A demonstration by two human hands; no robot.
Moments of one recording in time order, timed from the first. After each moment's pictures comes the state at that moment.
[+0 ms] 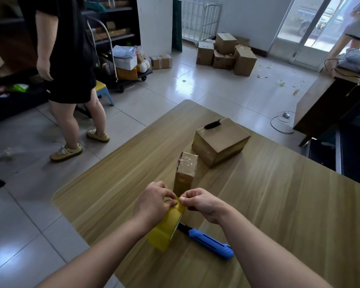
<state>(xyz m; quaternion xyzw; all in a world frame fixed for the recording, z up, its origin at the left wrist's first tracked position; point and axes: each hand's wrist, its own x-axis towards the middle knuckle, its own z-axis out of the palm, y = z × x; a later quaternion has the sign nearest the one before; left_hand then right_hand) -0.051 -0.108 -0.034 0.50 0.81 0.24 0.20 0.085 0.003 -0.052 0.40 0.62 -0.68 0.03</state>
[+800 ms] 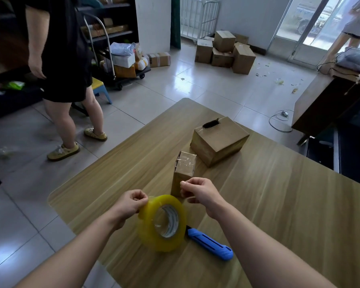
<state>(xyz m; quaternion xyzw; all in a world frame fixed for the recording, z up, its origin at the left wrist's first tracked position) -0.112 -0.130 -0.079 0.26 0.73 0.41 0.48 0.082 0.002 -0.029 0.45 0.59 -0.65 -0.12</state>
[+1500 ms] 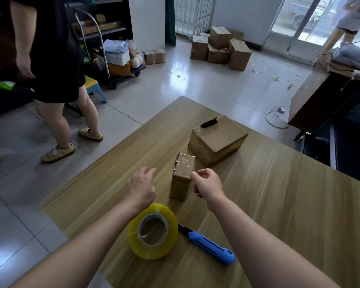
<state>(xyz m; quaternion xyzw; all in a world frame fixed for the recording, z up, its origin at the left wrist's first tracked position) -0.100 -0.073 -0.053 0.49 0.84 0.16 0.15 0.067 0.029 -0.044 0.58 0.55 -0.55 -0.22</state>
